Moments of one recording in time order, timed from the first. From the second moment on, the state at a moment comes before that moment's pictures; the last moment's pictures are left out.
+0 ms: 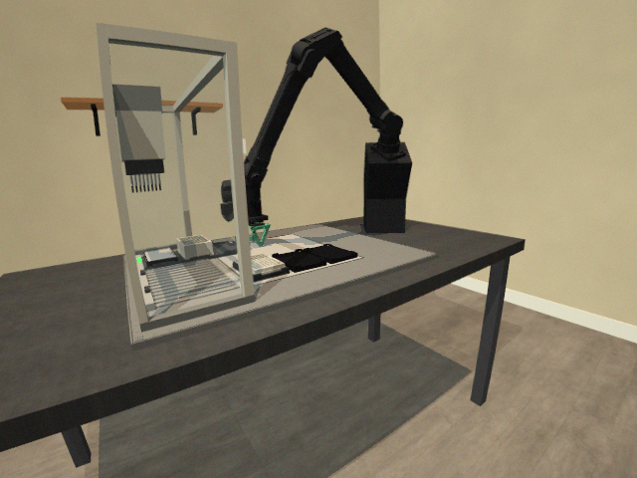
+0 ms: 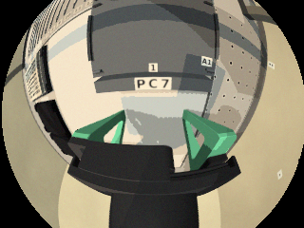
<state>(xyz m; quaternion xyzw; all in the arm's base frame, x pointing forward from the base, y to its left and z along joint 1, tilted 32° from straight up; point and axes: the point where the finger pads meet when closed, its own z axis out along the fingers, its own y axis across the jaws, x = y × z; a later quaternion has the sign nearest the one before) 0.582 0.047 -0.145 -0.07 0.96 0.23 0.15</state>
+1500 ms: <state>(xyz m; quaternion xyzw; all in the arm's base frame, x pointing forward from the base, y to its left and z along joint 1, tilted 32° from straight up) 0.558 0.007 -0.069 -0.06 0.96 0.23 0.15</state>
